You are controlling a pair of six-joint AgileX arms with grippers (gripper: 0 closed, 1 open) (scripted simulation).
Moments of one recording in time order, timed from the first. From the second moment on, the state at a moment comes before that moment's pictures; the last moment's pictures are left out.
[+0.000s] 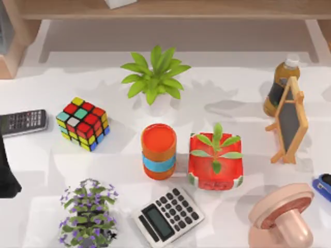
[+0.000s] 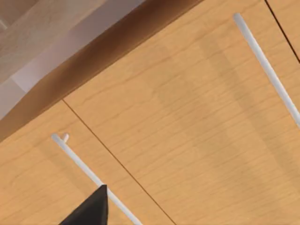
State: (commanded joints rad) left arm 0.00 0.00 0.00 0.00 0.00 0.00; right arm -0.33 1.49 0.73 0.64 -0.28 -0.97
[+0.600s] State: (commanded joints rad) left arm 0.00 0.00 0.00 0.00 0.00 0.00; right arm -0.45 2.25 1.07 1.16 -0.41 -1.52
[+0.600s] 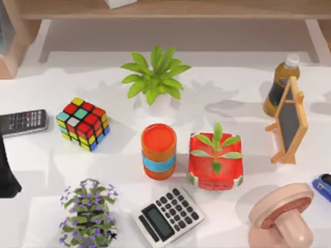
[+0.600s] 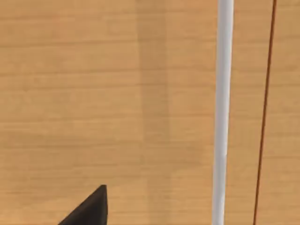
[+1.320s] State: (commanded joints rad) left arm 0.00 0.00 0.00 0.00 0.00 0.00; right arm -0.44 2.33 1.17 1.17 -0.41 -1.56
